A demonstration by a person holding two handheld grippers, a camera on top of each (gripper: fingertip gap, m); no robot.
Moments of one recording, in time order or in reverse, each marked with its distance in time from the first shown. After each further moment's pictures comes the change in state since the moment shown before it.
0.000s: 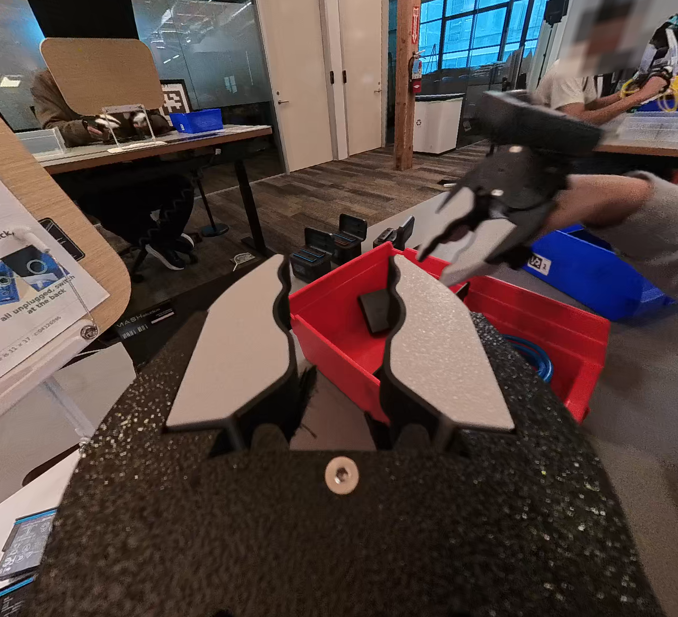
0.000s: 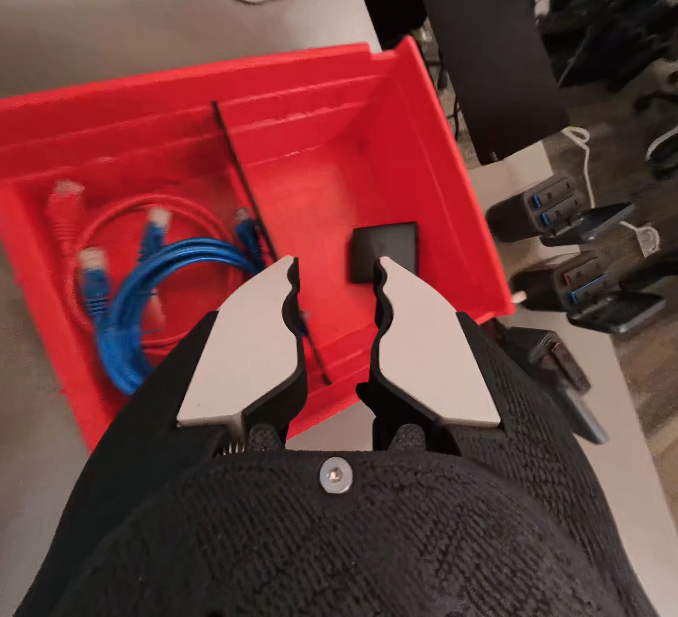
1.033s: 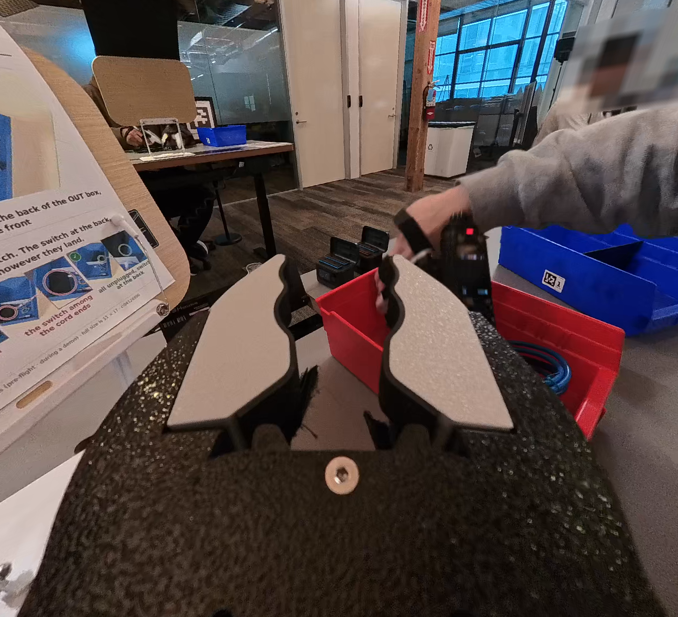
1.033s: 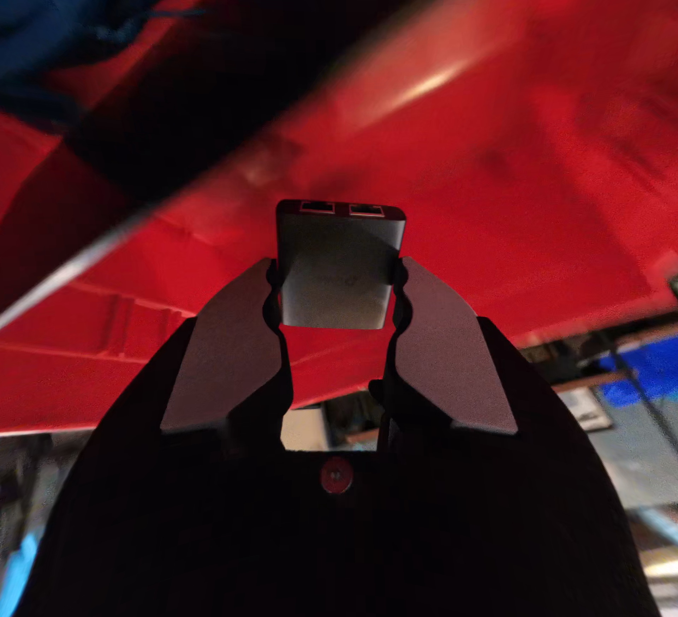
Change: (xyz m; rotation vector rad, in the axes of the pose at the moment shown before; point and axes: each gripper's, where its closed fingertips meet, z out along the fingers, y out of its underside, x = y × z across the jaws) left arm -0.040 -0.008 -0.035 0.059 -0.042 -0.037; right arm 0.041 0.034 0.101 -0.606 -0.180 -1.456
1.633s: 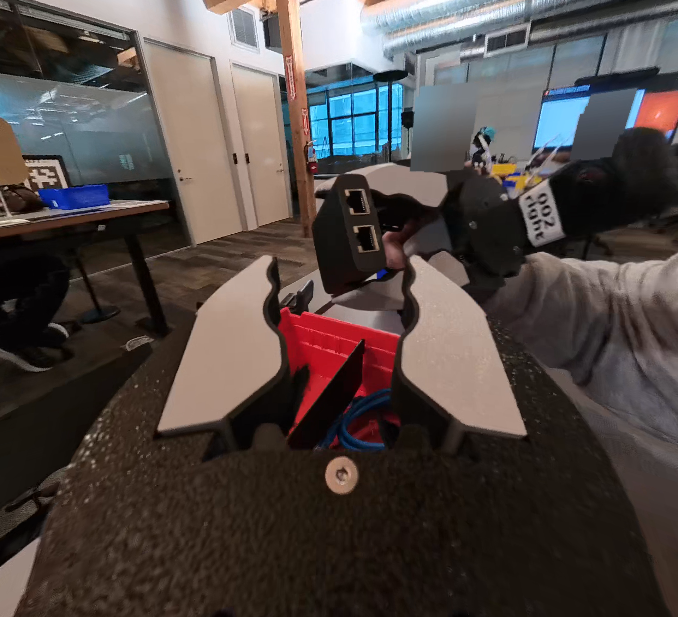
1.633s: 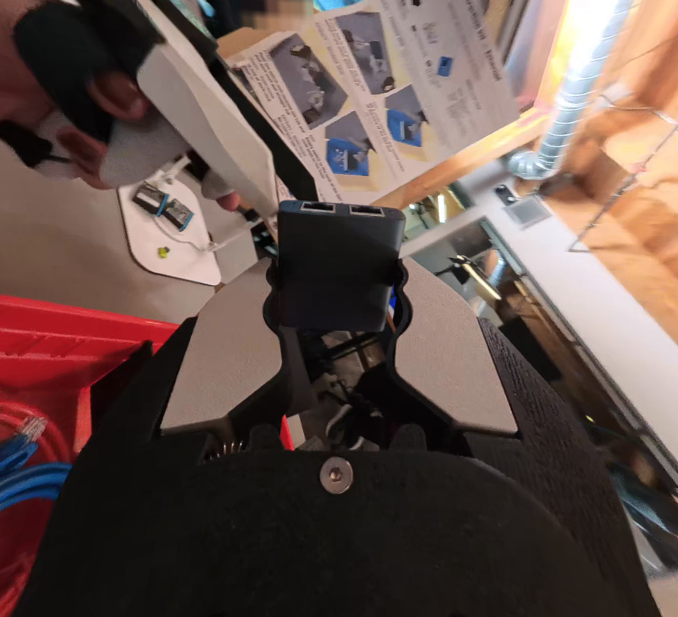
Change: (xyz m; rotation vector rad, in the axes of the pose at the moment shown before) left arm 0.125 -0.016 0.043 0.154 0.337 -0.023; right arm 0.042 -0.041 -0.275 0.632 1.334 0.854
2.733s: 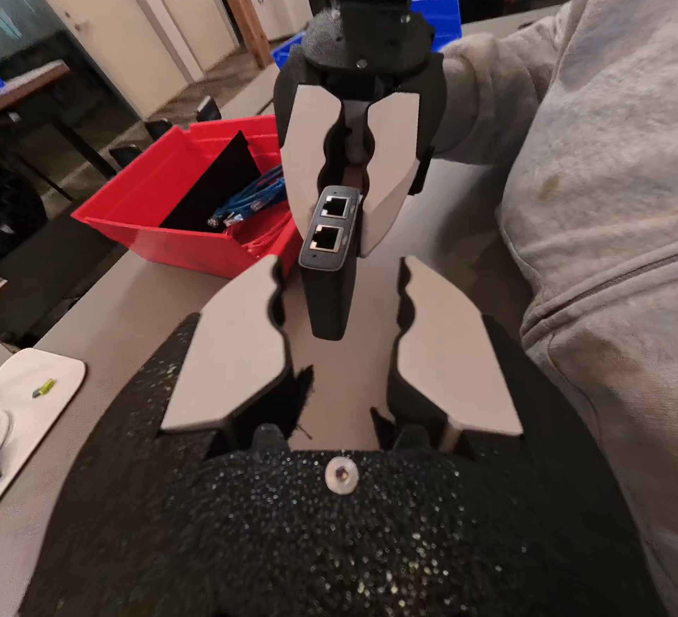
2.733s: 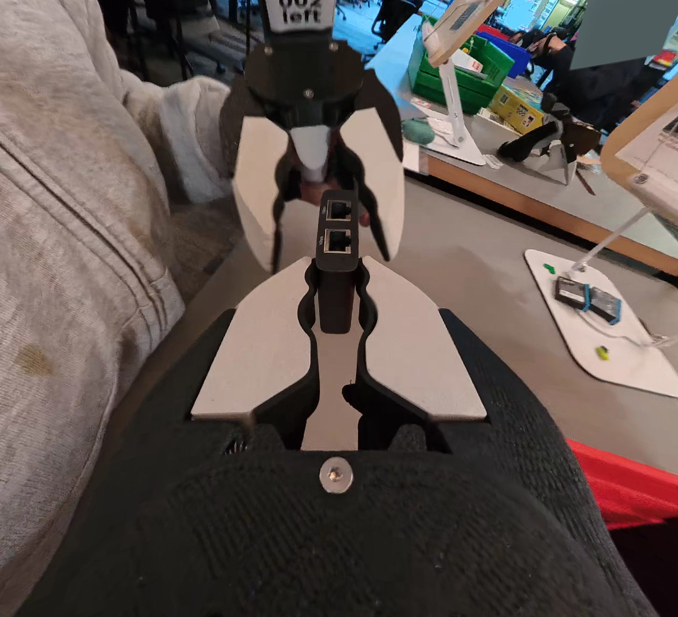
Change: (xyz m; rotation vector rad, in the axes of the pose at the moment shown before) left arm 0.147 0.091 -0.175 -0.506 0.114 0.230; right arm -0.214 -0.142 -0.074 0.206 -0.842 0.662
